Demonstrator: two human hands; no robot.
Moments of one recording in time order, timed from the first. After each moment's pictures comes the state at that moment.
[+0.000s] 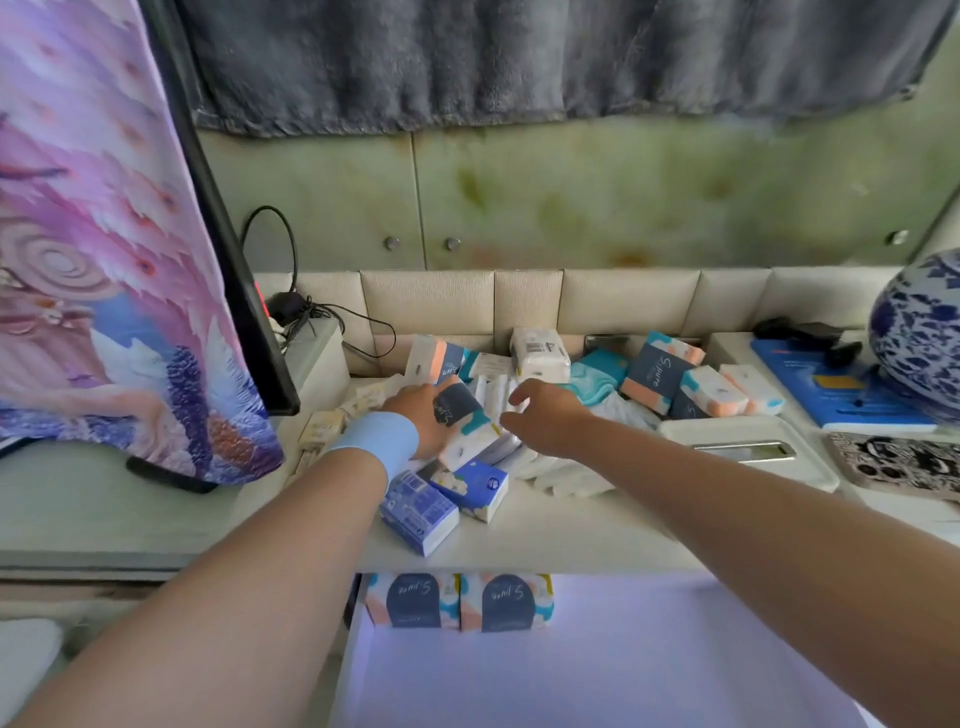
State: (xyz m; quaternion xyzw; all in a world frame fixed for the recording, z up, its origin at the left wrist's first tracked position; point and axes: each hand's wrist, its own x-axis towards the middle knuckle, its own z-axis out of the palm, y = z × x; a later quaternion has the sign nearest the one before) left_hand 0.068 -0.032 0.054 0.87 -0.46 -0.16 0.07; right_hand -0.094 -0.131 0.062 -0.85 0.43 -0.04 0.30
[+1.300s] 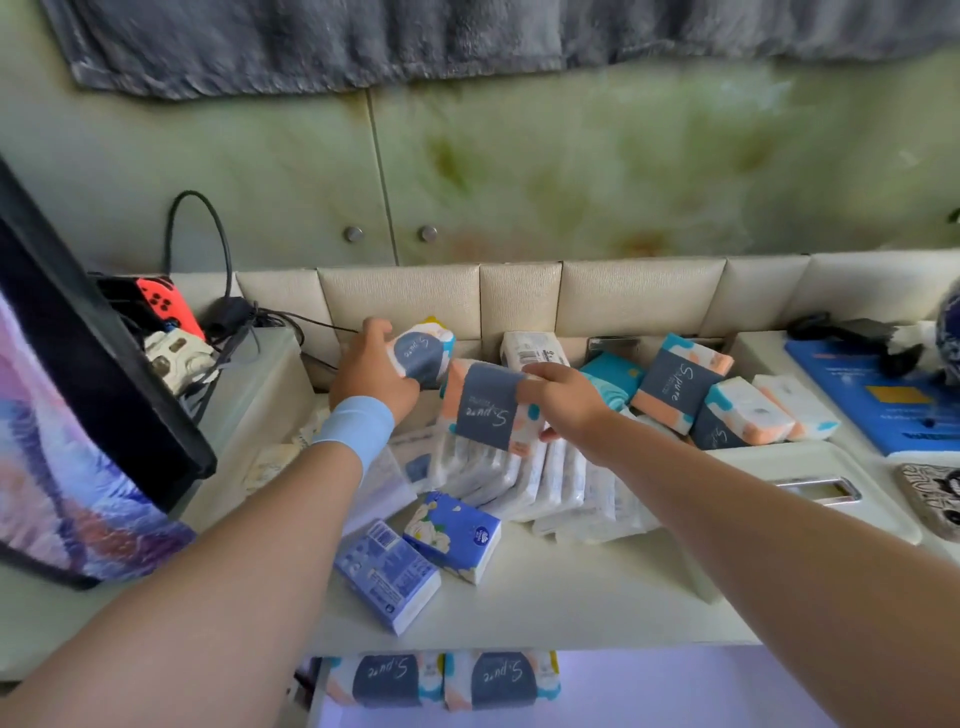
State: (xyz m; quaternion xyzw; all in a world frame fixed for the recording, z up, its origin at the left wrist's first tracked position) left_hand 0.143 -0.126 0.025 0.88 -0.36 -0.01 0.32; right_hand -0.066 -0.223 0.031 -0.69 0.42 -0.20 0.55
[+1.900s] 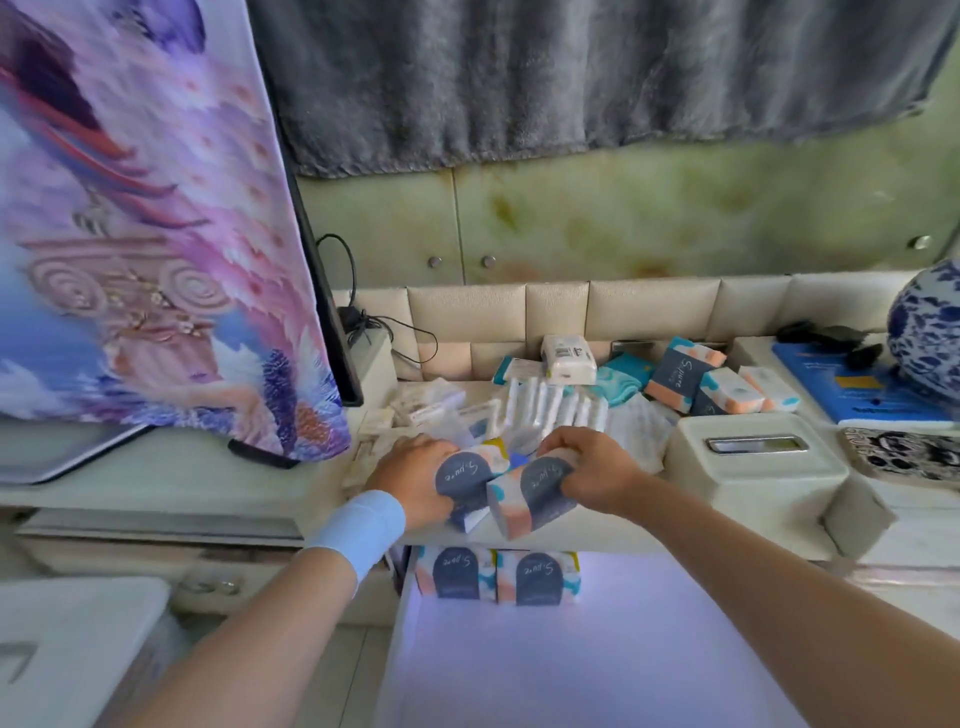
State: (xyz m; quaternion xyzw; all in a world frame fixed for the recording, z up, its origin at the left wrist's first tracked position) left_hand 0.034 0.082 0.054 0.84 -0.53 -0.08 0.10; right_hand -0.160 -0.074 0.051 -0.83 0.35 -0.12 0.41
